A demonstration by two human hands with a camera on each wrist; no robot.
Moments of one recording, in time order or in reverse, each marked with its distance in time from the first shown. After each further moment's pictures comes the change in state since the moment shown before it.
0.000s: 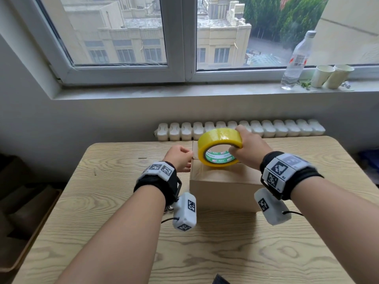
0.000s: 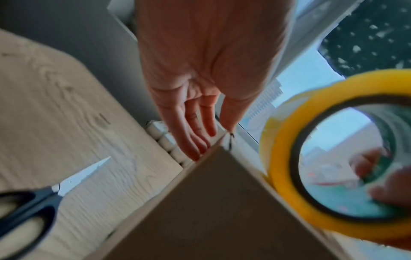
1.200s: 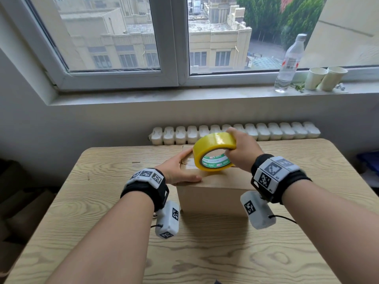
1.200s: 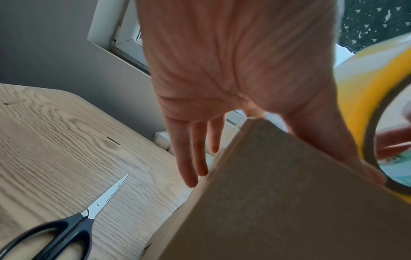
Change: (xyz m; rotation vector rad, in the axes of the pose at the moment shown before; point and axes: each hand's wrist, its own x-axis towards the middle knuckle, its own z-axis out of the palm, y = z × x) left_hand 0.007 -0.015 0.004 0.434 -0.271 0.266; right_hand 0.002 0.013 -0.012 0.114 0.055 -0.050
